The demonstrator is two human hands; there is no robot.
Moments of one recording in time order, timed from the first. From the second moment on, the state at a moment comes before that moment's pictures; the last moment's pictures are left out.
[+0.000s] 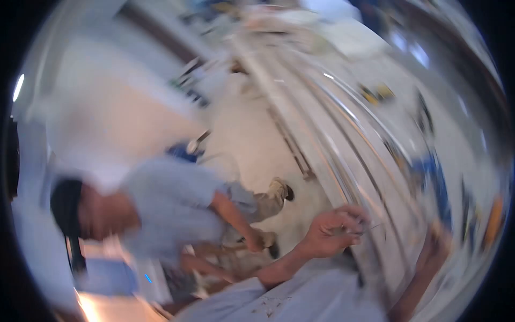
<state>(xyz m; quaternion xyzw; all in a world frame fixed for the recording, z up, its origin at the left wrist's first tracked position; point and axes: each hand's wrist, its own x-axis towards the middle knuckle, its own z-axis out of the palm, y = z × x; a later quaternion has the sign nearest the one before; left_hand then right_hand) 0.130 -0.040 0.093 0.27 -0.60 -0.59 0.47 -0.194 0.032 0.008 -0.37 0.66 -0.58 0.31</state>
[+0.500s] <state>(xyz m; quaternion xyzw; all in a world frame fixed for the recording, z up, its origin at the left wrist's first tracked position) 0.065 0.002 0.030 0.44 -0.71 -0.36 0.42 -0.195 0.062 0.053 -0.14 0.35 -0.84 0.40</state>
